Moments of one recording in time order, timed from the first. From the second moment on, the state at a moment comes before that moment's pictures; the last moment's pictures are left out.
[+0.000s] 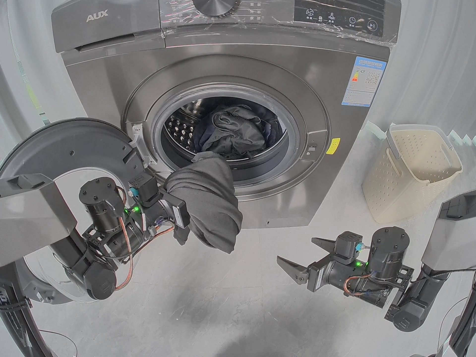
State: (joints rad) left arm -0.40 2.04 -0.60 -1.55 -0.18 0.02; right arm 0.65 2.05 -0.31 -1.54 0.00 0.17
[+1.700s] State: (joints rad) left arm -0.52 2.39 -1.11 -1.51 -0.09 -0.04; right arm 0.75 2.00 -0.27 -1.54 0.00 0.17
